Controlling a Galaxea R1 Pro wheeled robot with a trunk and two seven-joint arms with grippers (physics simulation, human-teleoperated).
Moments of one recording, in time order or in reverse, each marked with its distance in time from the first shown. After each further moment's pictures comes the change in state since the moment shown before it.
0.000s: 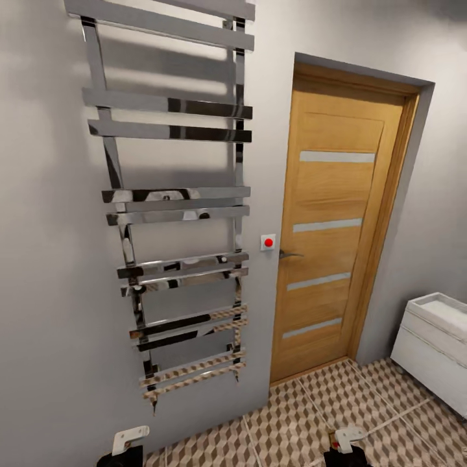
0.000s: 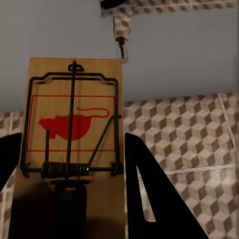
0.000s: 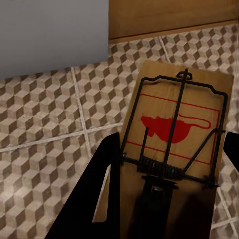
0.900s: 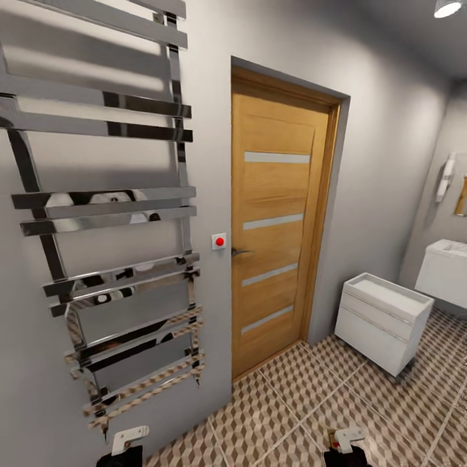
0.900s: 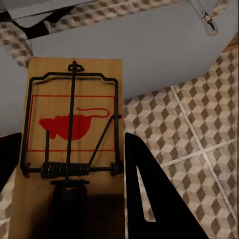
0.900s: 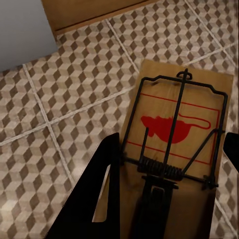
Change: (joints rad) left arm 0.000 0.002 0.000 0.000 -0.001 0.000 0.000; right arm 0.000 0.000 0.000 0.000 0.000 0.000 0.000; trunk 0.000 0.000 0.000
